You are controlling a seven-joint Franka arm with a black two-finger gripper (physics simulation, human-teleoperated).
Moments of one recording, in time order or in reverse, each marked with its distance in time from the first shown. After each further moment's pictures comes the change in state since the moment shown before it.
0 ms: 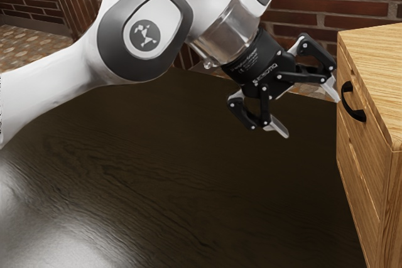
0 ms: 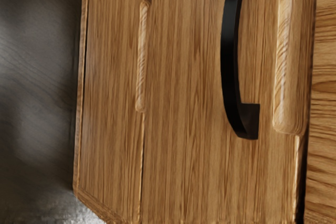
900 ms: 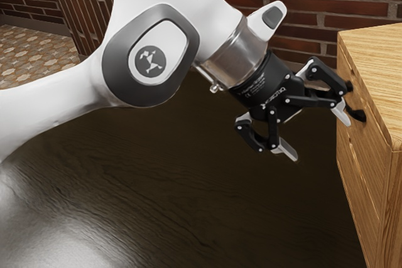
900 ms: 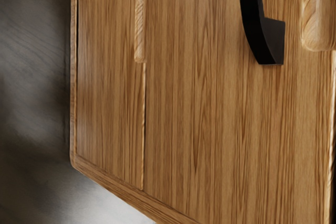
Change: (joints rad) arm -0.101 -0.041 0.054 -0.100 -0.027 0.060 0.028
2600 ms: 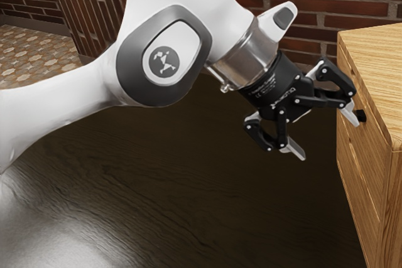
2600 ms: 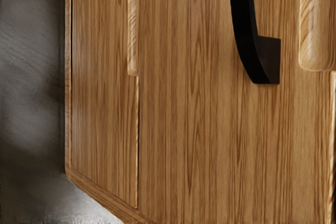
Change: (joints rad) arm 0.004 0.040 -0.004 0.037 0.011 0.002 0.005
